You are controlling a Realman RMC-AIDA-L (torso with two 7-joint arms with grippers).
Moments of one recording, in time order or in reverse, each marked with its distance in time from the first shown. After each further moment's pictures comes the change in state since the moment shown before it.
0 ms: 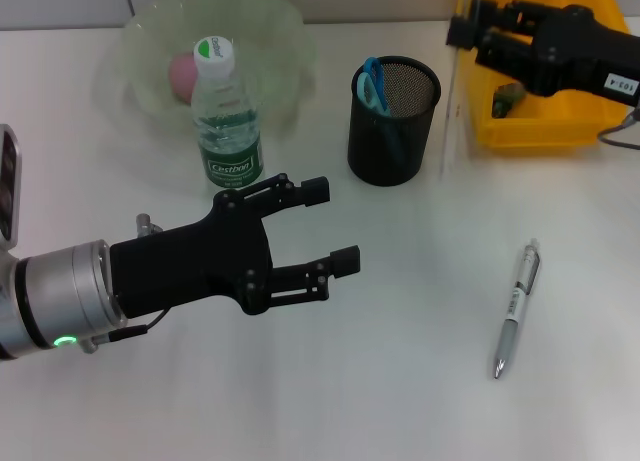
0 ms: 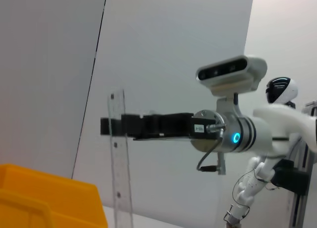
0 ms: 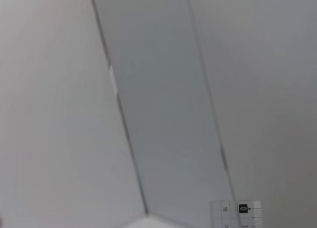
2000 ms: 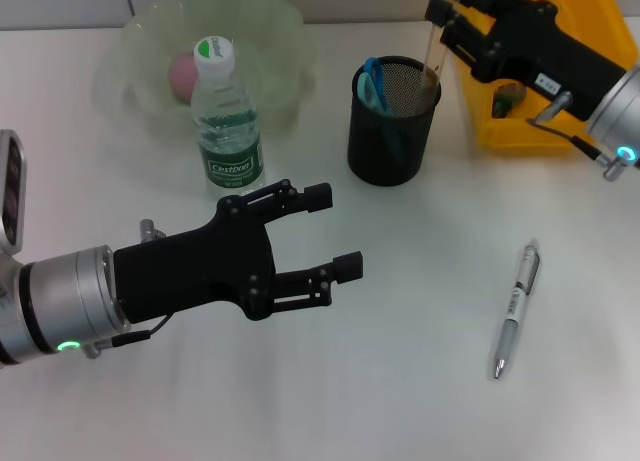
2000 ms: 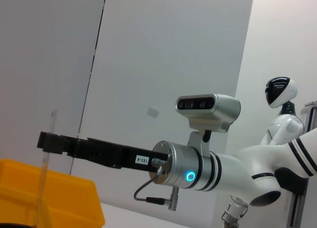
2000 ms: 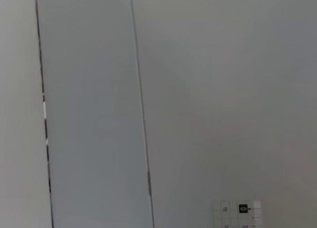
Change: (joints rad) left arm 0.000 -0.003 0.007 -0.011 0.000 -0.001 0.002; right arm 0.264 0.005 0.143 0.680 0.254 0.107 -0.741
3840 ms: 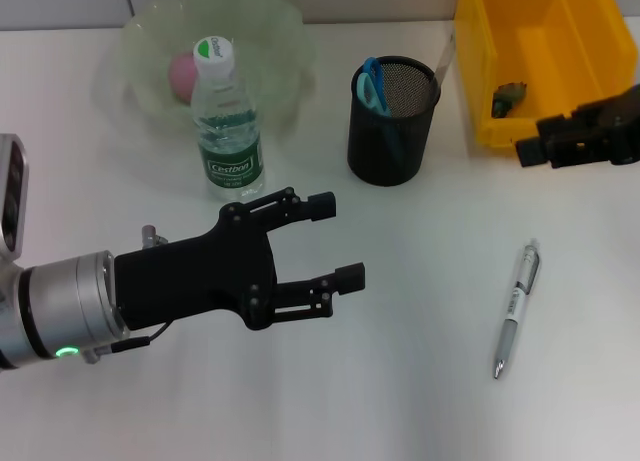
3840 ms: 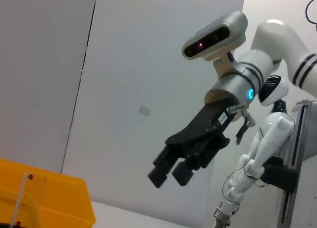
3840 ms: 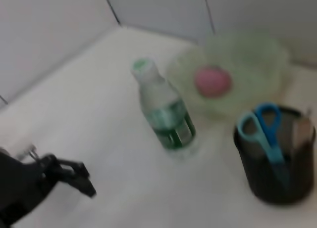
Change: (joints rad) left arm 0.004 0.005 0.018 0.007 0.000 0.012 -0.003; right arm -0.103 -0.030 0.076 -1.222 -1.022 -0.633 1.532
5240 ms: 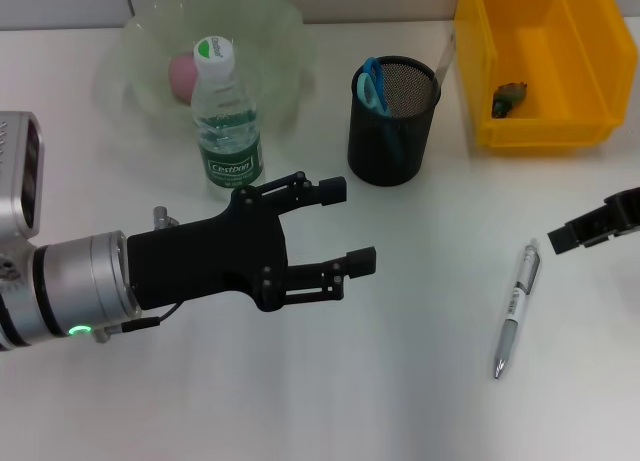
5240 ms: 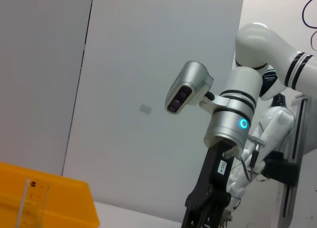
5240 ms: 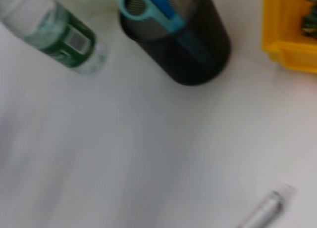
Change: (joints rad) left arm -0.040 0.000 0.004 -0.001 0.000 -0.028 -0.005; right arm 0.069 0.006 -0.019 0.181 -0.343 -0.021 0.239
